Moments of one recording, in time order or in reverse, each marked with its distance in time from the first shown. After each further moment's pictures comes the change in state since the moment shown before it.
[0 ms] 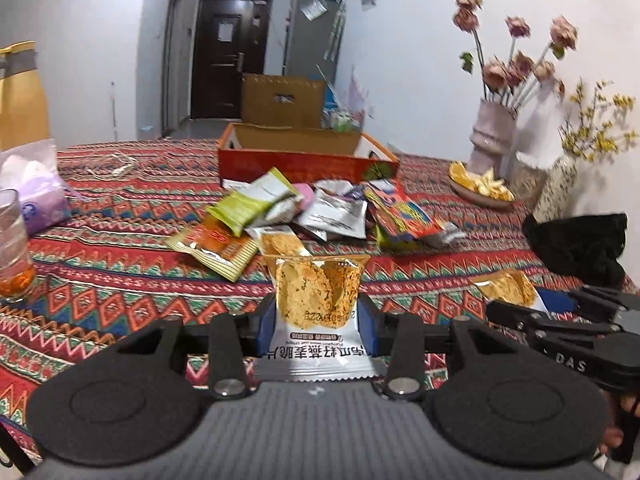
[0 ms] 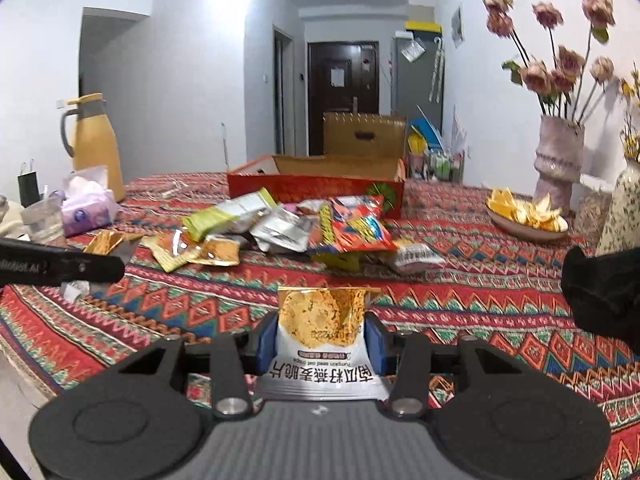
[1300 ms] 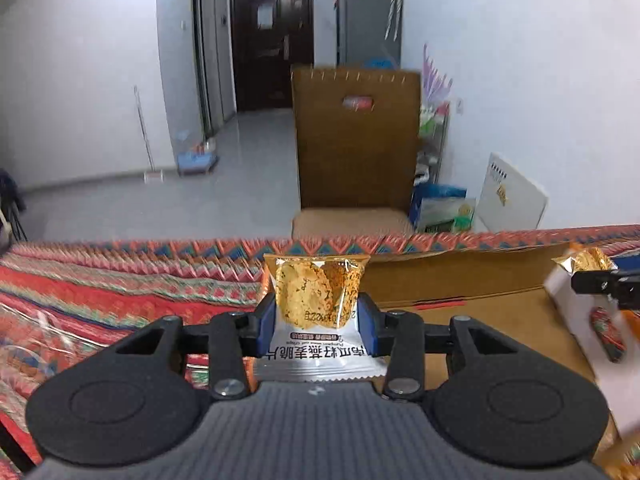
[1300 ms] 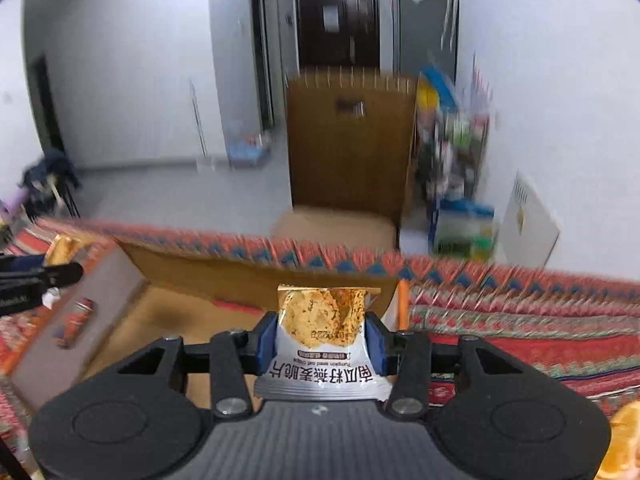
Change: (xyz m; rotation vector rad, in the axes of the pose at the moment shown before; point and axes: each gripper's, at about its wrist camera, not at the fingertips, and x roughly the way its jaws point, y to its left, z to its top) left arm 0.446 0.101 0.283 0.023 0.085 0.206; right arm 0.491 -0.140 0.280 0.035 0.262 -0.017
